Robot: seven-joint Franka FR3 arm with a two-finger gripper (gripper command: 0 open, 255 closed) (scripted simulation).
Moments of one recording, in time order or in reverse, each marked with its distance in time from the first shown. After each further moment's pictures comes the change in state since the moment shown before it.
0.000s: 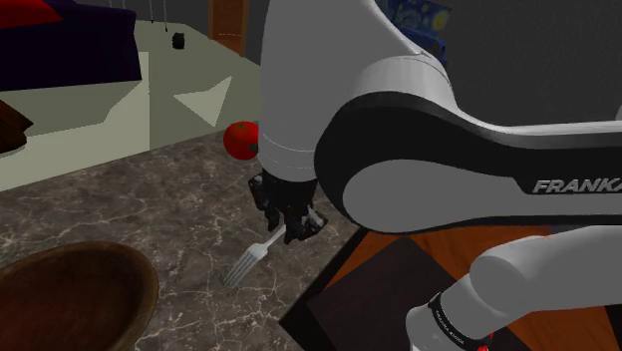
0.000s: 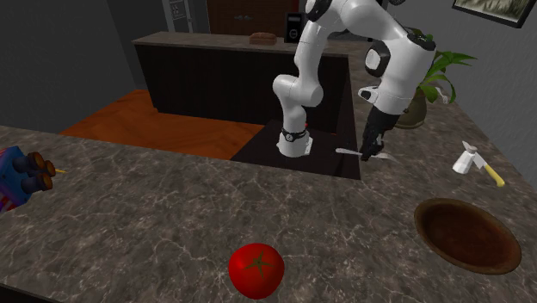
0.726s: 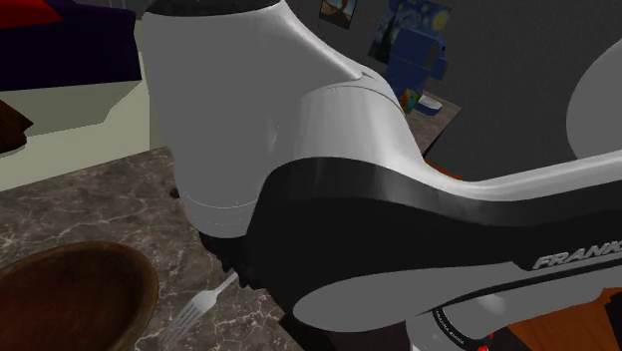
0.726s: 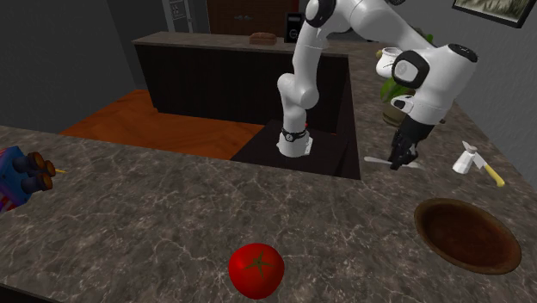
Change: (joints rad) arm -0.368 0.175 0.537 0.177 -0.109 0.023 0.247
